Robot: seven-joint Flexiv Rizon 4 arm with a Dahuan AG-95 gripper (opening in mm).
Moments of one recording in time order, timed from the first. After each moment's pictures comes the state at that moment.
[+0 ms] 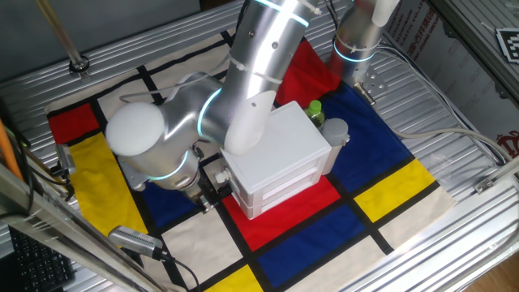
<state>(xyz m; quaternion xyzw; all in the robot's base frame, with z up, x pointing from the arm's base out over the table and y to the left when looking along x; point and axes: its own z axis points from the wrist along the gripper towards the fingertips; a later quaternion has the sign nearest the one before) 0.605 0.216 0.061 0.02 -1.00 -0.02 0.09</state>
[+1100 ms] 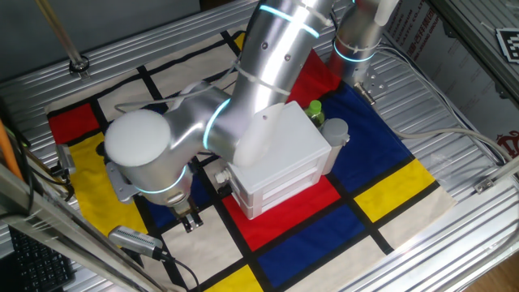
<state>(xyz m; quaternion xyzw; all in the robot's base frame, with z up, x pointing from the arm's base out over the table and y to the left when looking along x) 0.639 0.236 0.080 0.03 -1.00 -0.01 0.03</state>
